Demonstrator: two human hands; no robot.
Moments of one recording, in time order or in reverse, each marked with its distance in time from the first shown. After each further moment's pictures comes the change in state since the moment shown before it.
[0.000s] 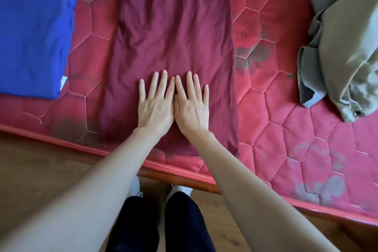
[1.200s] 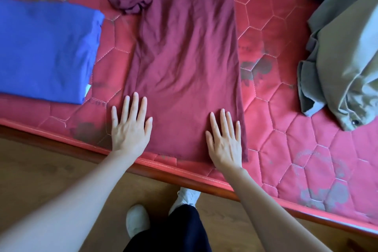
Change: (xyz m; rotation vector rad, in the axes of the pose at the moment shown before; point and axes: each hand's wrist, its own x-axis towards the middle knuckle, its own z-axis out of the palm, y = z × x) left_hand -0.062 -0.081 0.008 0.021 0.000 -0.157; right_hand -0.084 0.053 0.004 -0.015 0.043 0.070
